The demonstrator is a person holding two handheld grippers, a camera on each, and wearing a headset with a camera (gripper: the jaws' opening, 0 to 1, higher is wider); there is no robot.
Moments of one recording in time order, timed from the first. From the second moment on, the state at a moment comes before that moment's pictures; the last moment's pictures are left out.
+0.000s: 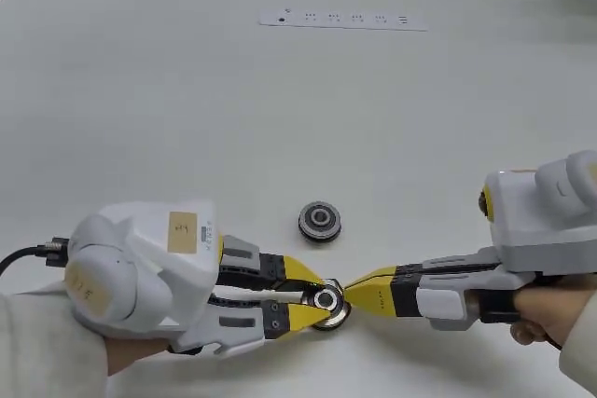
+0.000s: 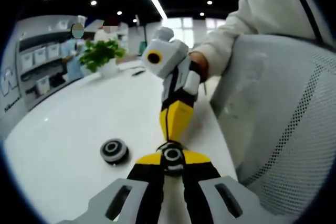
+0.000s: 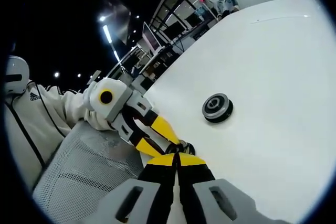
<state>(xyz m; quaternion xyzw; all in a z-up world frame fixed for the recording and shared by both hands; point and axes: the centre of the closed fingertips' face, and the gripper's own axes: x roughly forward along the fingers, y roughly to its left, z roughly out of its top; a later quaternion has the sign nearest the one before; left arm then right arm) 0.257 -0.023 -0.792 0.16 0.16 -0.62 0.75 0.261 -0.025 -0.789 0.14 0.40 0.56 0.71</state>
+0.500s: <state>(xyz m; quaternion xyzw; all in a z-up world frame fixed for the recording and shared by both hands) 0.257 -0.023 -0.792 0.16 0.16 -0.62 0.75 0.261 -0.024 -0.786 0.15 0.40 0.57 0.71</state>
